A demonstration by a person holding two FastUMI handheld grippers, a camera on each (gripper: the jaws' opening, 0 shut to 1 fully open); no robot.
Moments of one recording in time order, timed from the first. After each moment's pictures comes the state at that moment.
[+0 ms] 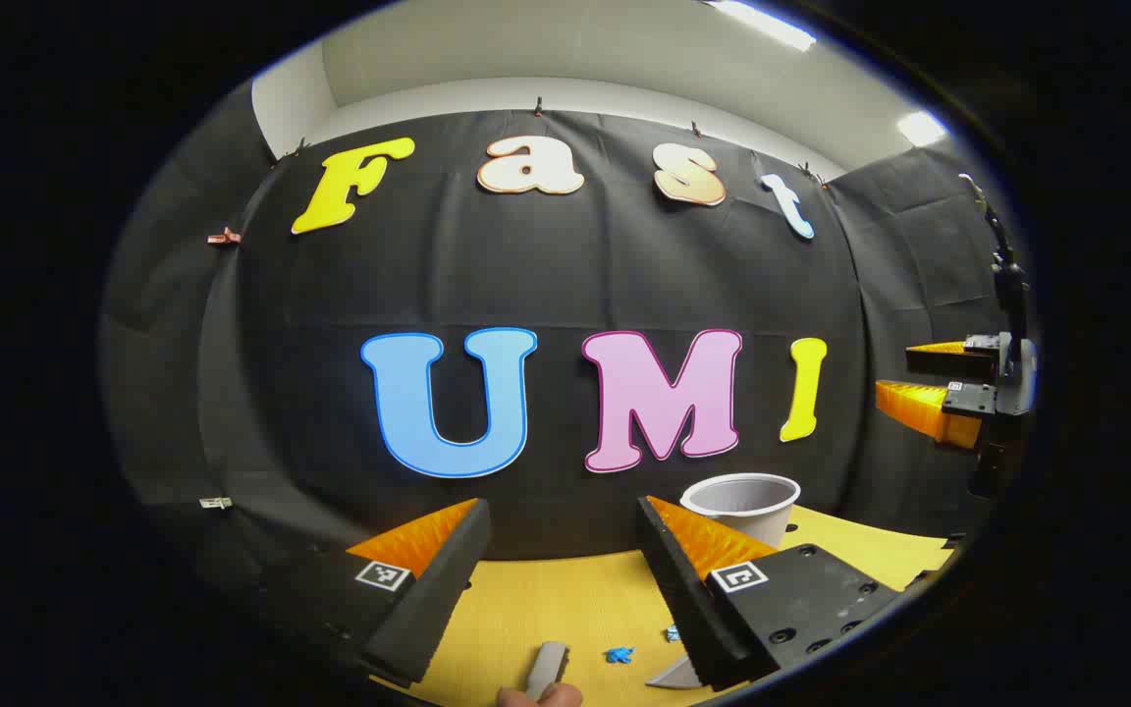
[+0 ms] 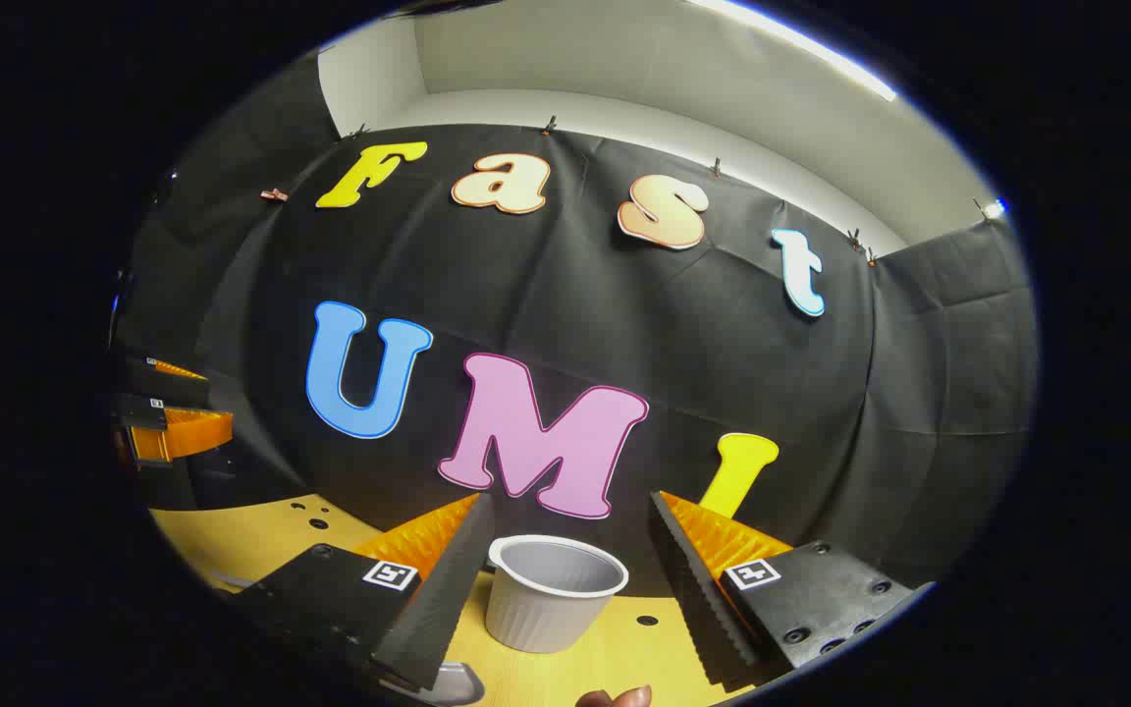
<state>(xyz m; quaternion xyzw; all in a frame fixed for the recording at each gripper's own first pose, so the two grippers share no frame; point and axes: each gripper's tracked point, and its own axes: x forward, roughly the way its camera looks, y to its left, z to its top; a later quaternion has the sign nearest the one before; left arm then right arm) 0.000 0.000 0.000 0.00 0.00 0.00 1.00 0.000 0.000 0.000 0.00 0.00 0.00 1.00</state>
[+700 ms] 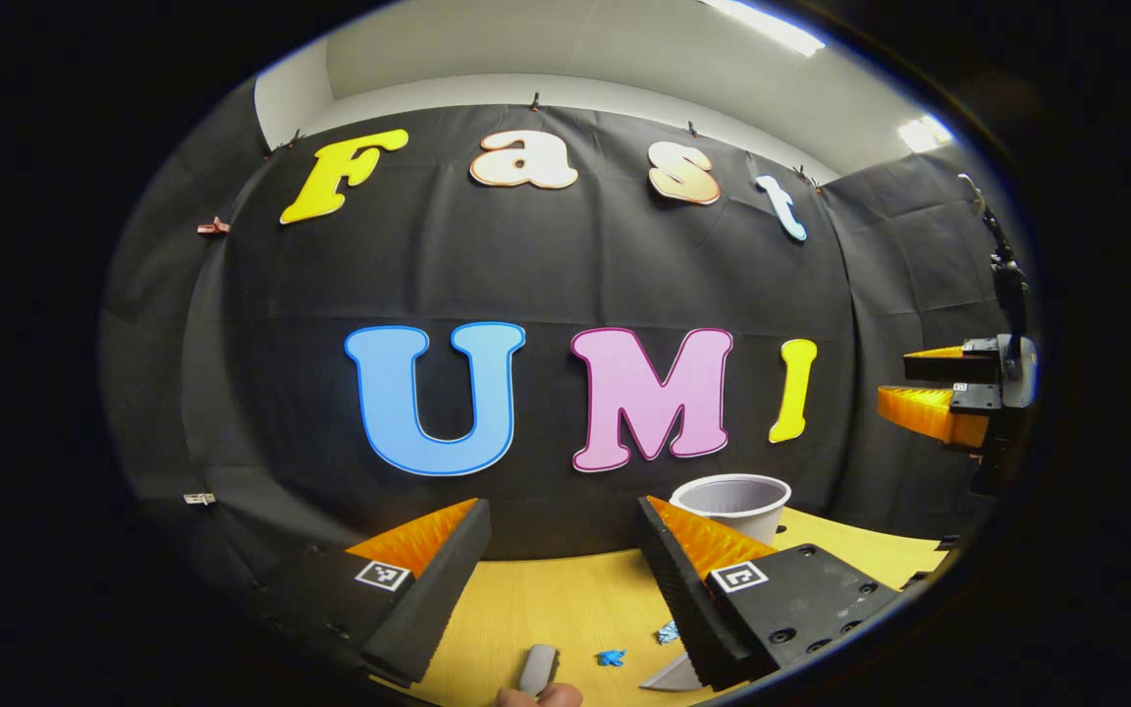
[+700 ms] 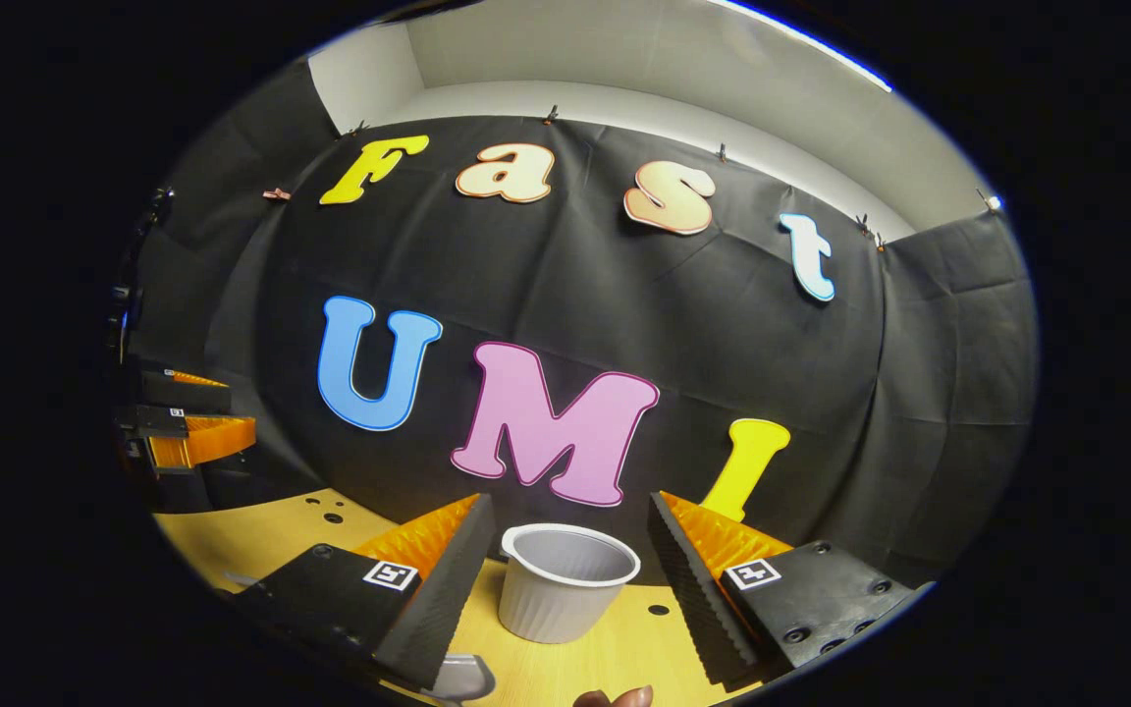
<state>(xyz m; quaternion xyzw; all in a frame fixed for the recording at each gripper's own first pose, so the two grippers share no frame) 0.016 -0.005 -0.008 -0.01 0.00 -0.02 1.00 -0.006 0.004 -0.002 0.01 0.02 0.02 1.00</state>
